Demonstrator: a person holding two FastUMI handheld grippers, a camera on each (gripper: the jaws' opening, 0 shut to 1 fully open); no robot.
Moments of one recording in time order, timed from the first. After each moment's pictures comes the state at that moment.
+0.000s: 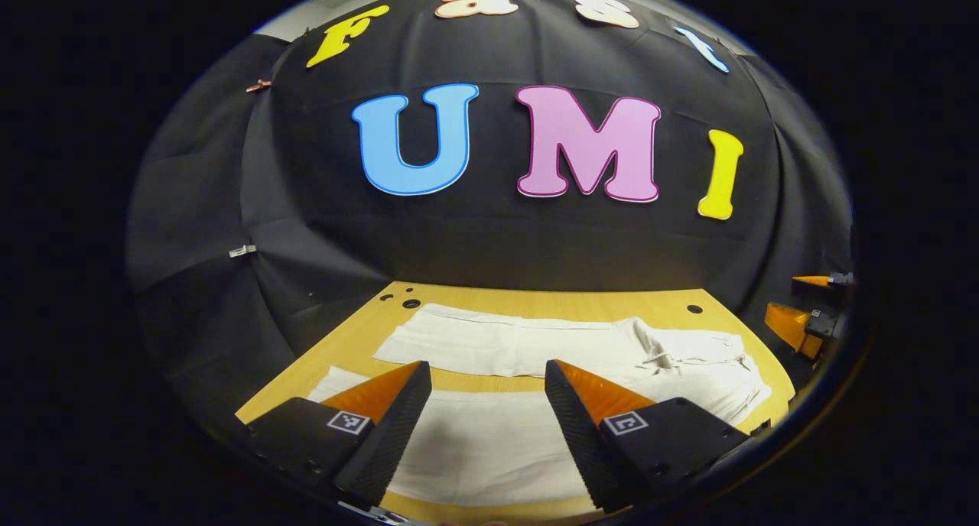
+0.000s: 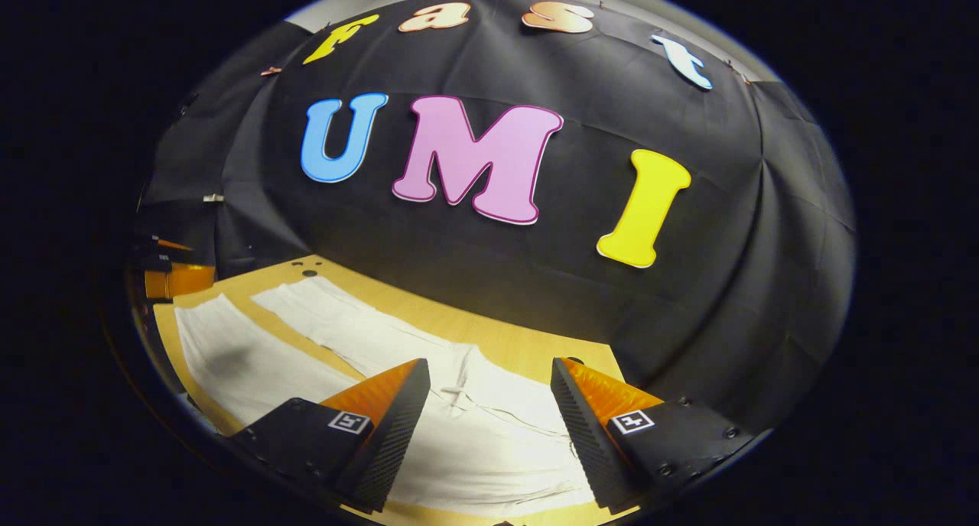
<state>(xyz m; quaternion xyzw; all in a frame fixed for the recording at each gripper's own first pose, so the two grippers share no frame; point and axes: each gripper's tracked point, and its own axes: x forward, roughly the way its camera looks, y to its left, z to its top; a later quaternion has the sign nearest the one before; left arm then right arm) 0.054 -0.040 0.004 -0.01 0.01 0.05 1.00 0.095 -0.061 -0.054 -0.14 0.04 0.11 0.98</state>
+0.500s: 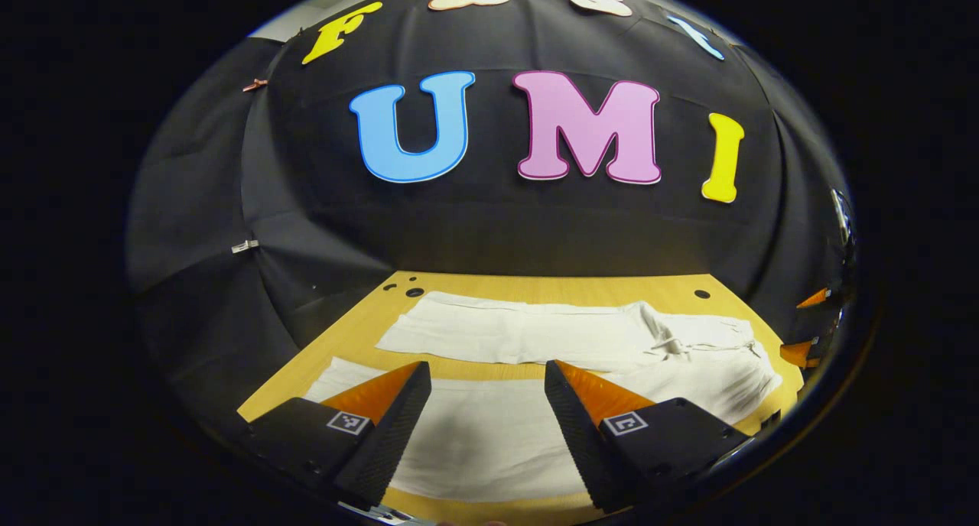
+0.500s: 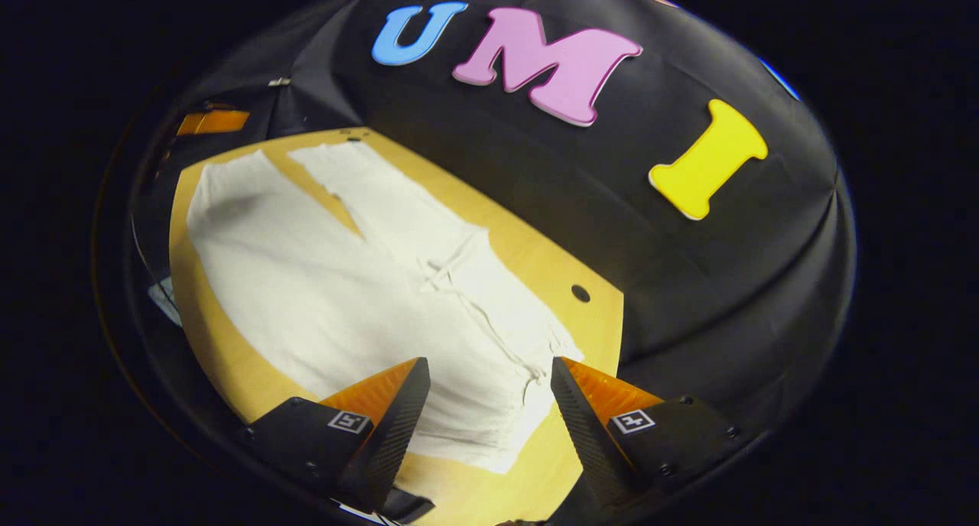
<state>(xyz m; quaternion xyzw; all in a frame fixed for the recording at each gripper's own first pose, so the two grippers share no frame) 0.059 -0.036 -0.025 0.00 0.05 0.07 1.00 0.090 -0.160 -0.167 -0.31 0.21 0.18 0.91</state>
